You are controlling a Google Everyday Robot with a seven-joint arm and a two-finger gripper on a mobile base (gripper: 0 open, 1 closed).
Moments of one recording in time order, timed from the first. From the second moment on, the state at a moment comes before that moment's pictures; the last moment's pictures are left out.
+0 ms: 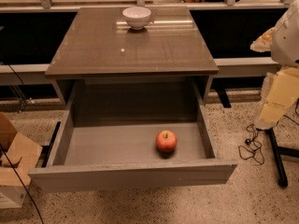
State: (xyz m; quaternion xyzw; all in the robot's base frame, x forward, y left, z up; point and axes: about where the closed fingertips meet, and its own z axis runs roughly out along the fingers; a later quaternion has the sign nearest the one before) arm 0.438 -0.217 0.976 -0.60 0.78 -0.03 0.16
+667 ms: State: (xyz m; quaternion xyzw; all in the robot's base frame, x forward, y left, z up) arm 0.441 -0.216 0.967 -0.59 0.79 -0.04 0.16
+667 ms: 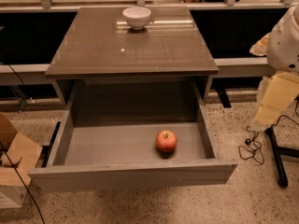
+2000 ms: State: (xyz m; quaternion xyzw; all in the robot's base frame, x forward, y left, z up) arm 0.510 -0.090 0.902 -0.58 0.77 0.09 0.26
